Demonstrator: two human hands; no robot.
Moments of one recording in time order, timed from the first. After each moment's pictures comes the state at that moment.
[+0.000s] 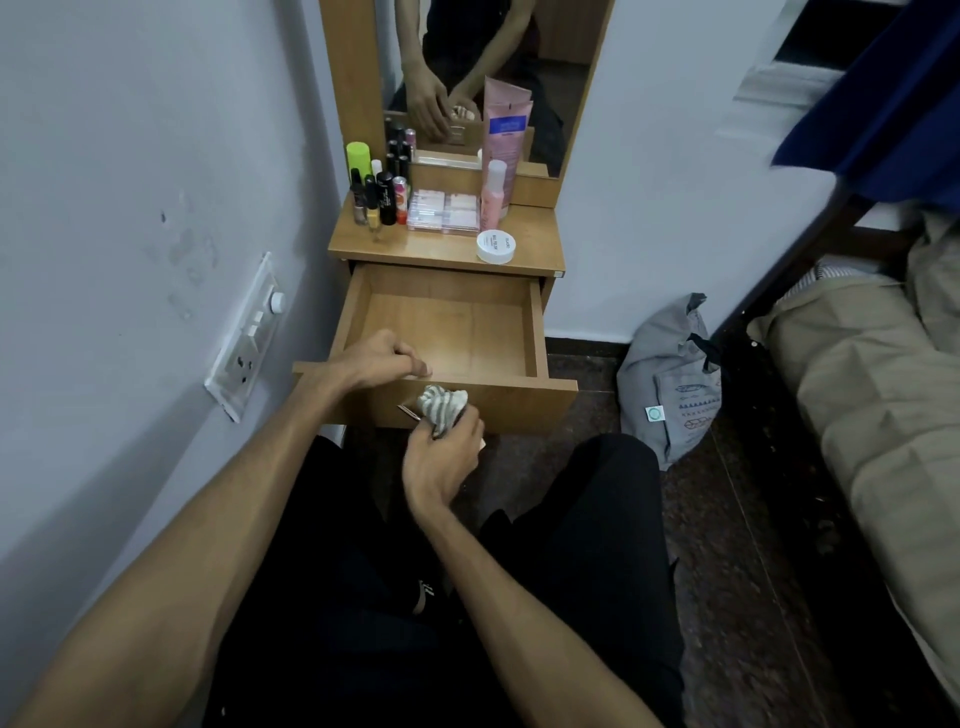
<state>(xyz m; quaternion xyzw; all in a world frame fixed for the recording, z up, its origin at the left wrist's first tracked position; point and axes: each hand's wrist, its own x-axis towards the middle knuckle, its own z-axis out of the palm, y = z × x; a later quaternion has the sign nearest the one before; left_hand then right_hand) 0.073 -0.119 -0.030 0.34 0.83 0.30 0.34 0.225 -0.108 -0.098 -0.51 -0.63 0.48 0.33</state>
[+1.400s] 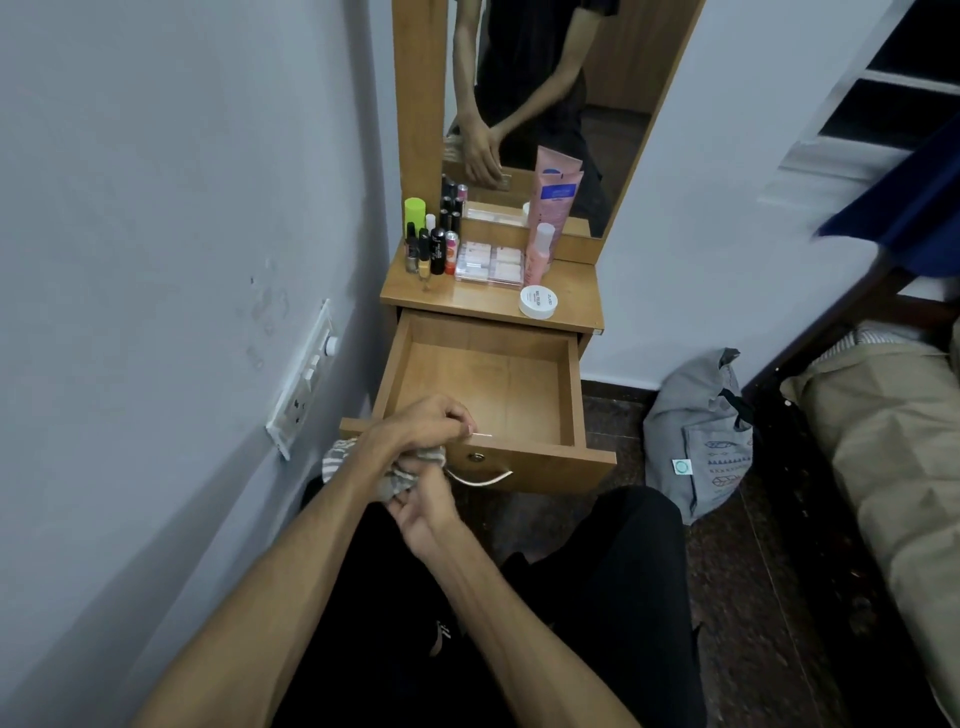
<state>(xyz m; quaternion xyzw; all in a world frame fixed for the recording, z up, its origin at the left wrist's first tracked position) 0.086 -0.120 -0.031 0.34 0.80 0.30 0.39 0.198 -0.133 -0.050 -0.39 -0.22 0.89 0.06</state>
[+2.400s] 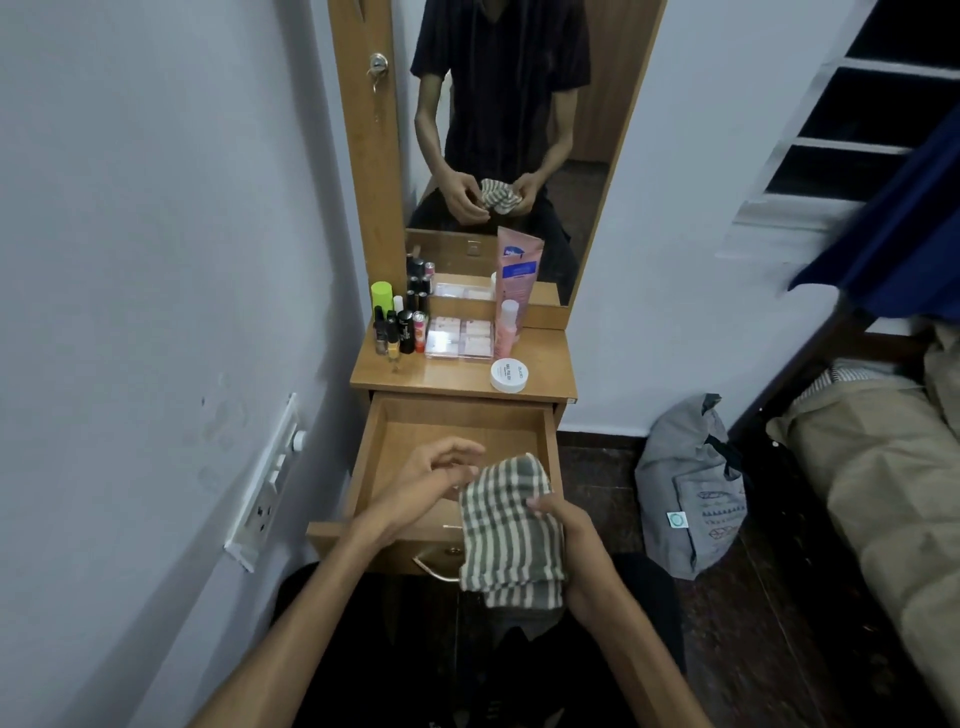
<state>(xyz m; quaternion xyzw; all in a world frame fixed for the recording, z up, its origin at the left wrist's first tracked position) 0.100 -0.096 0.022 0.28 0.69 0.55 0.37 0.279 0.031 0.019 -0.34 -0.46 0.82 0.06</state>
